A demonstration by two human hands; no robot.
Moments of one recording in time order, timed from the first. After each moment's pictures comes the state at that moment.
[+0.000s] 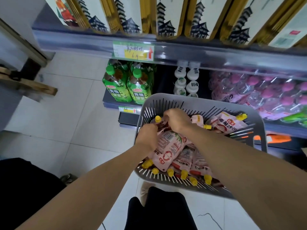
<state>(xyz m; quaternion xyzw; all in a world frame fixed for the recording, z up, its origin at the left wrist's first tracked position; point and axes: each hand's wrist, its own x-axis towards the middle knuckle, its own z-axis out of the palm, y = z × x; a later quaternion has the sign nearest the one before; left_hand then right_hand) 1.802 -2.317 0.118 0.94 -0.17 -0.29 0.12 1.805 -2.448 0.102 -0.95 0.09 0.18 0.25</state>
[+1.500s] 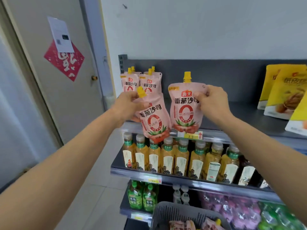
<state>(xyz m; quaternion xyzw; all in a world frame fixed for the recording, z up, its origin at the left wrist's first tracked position) 1.854 -2.246 0.675 0.77 -0.23 -0.06 0.59 1.773 -2.462 0.677 -0.84 0.15 -0.36 0.38</state>
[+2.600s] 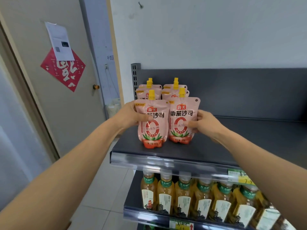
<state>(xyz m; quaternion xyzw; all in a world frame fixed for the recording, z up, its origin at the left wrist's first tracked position) 2.064 -2.215 0.665 0.74 -0.28 -0.14 0.59 1.974 -2.442 0.633 -0.80 0.12 -0.13 0.57</state>
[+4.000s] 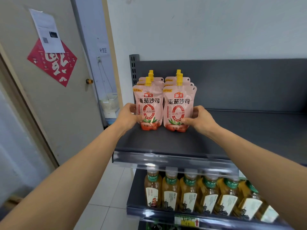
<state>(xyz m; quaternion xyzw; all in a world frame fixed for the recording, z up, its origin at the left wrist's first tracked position) 2.119 -2.218 0.615 0.82 -0.16 -0.03 0.55 2.001 -2.424 0.614 -0.85 0.20 -0.18 0.46</state>
